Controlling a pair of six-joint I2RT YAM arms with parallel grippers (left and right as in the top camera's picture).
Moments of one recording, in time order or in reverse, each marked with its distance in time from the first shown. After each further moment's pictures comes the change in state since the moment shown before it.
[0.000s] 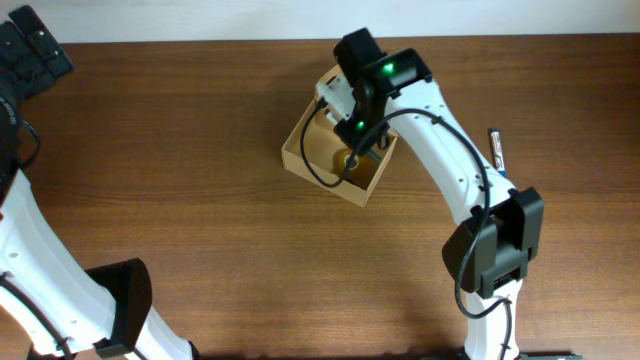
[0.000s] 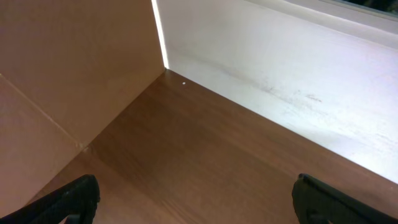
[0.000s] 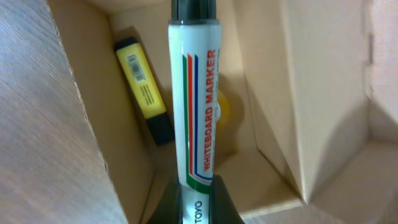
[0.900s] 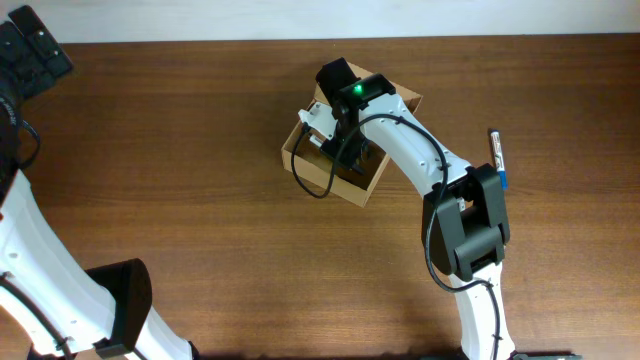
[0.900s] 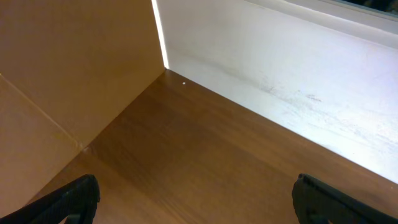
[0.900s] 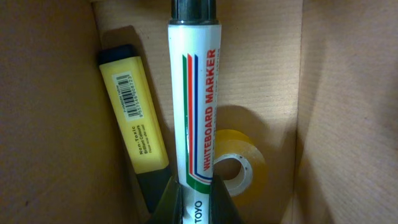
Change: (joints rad) left arm 0.000 0.000 0.000 0.000 0.000 0.000; right arm 0.016 0.149 -0.085 0.170 -0.042 -0.098
